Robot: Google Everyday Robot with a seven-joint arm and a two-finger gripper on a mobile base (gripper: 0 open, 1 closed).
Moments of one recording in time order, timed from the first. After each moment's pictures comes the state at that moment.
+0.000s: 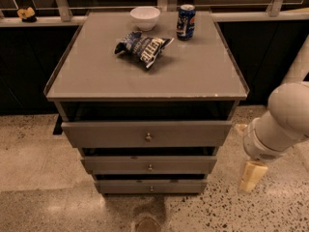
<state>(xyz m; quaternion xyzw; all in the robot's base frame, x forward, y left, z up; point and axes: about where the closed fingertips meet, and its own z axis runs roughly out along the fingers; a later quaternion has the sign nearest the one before) 0.430 -0.254 0.722 -0.61 0.78 -0.02 0.12</state>
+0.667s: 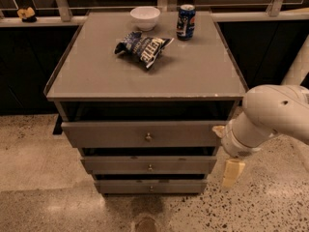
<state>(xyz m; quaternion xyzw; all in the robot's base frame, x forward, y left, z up) 0.456 -0.211 0.683 -0.66 0.74 0.02 0.12</state>
